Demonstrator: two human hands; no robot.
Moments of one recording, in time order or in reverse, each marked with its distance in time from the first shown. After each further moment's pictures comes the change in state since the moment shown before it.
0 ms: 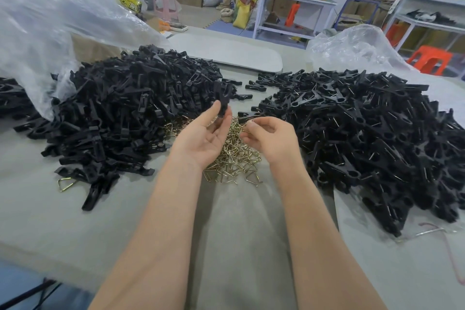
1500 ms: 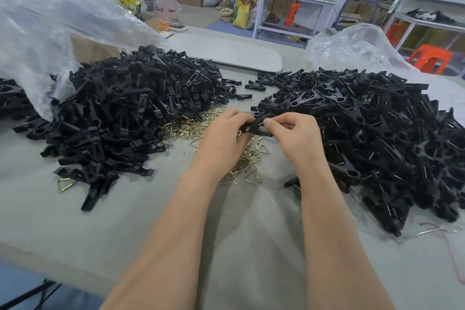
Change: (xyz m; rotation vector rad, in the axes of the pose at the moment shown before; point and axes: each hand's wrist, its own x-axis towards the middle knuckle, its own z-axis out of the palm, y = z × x) left_hand 0.001 -0.030 -0.001 1.807 -0.178 0.929; right_hand 0.007 -0.008 -0.034 -0.554 0.113 -0.232
